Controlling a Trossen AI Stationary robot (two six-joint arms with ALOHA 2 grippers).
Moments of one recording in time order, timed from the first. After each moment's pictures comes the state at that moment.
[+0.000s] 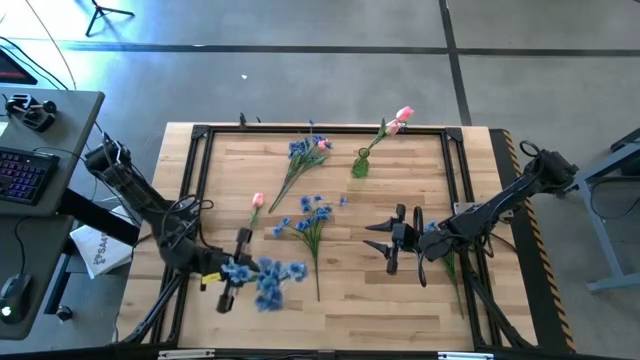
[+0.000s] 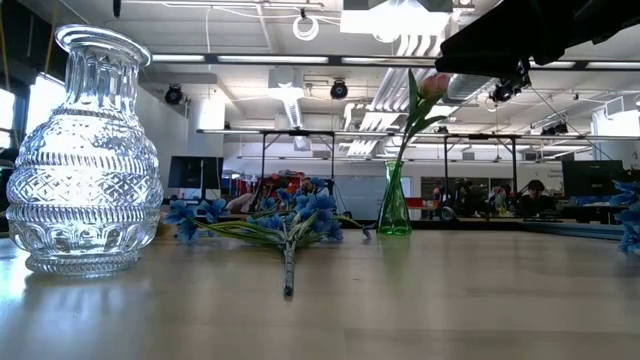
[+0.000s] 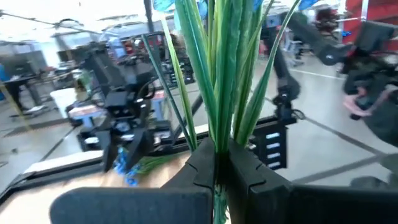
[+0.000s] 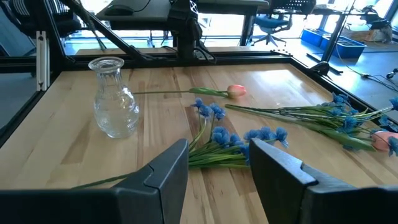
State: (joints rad) left arm -0.78 1.16 0.68 0.52 -0.60 0.17; right arm 0.54 1.22 0.51 0.38 0.71 0.18
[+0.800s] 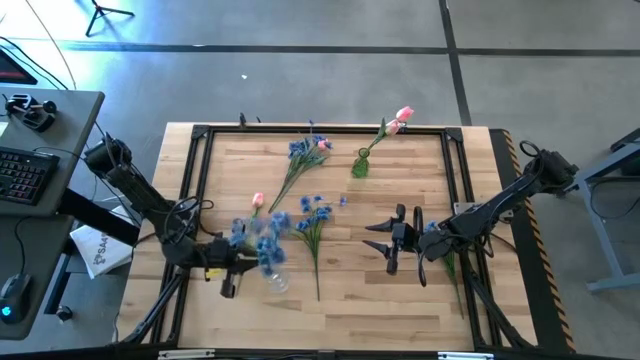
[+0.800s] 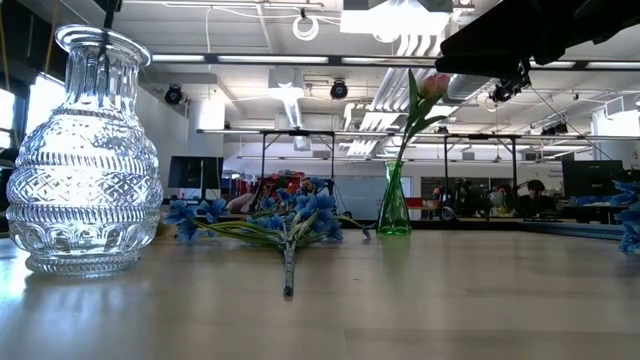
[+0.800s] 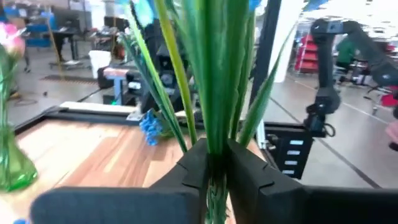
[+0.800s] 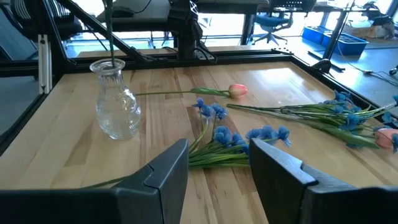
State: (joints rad) left arm -0.81 1.11 0.47 0.66 -0.79 -0.09; right arm 0.54 1.22 0.51 0.38 0.70 0.20
